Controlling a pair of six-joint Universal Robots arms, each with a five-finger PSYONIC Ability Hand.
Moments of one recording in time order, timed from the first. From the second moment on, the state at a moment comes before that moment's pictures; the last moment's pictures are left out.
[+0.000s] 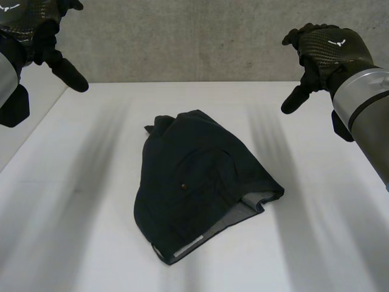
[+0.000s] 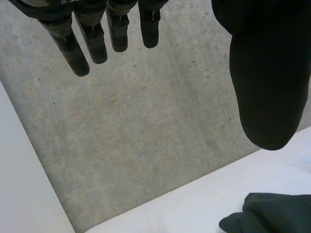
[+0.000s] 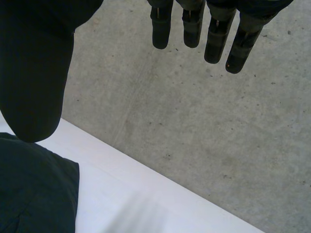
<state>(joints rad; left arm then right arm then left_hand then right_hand) 4.34 -1.60 -1.22 2.87 -1.67 3.22 2.01 -1.38 1.25 0.13 1.64 3.02 0.21 0.21 0.21 0.20 0.05 0.21 0.22 0.21 0.24 0.07</state>
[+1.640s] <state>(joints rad) 4.25 -1.91 -1.06 3.49 -1.75 3.44 1.96 -1.02 0.81 -0.35 1.31 2.90 1.13 1.20 1.19 1.20 0.98 0.98 1.17 1.18 1.19 0.97</state>
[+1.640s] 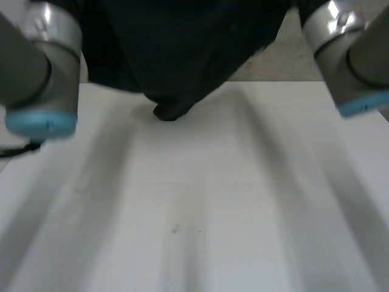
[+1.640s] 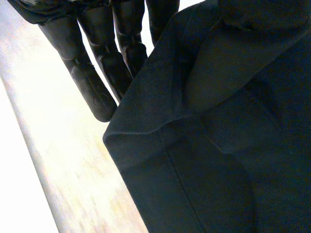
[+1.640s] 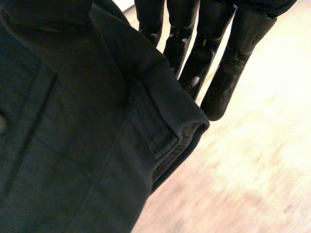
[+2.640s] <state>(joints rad) 4.24 -1.51 -2.04 2.91 -1.57 3.88 1.89 -1.35 1.73 0.75 1.19 2.17 1.13 1.20 1.19 1.20 0.98 0.99 1.17 1.18 1.19 0.97</state>
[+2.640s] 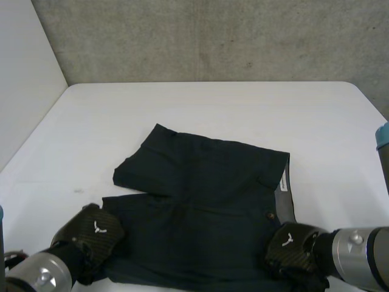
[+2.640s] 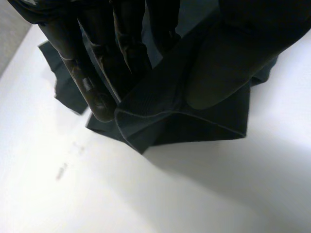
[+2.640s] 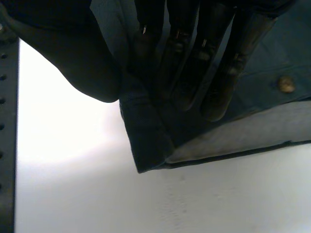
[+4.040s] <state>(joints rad) 4.18 -1.93 -1.60 3.44 -1.70 3.47 1.85 -1.16 1.75 -0.12 1.34 2.84 0.19 0.20 0.21 0.20 0.05 0.47 0.54 0.53 0.52 0.33</state>
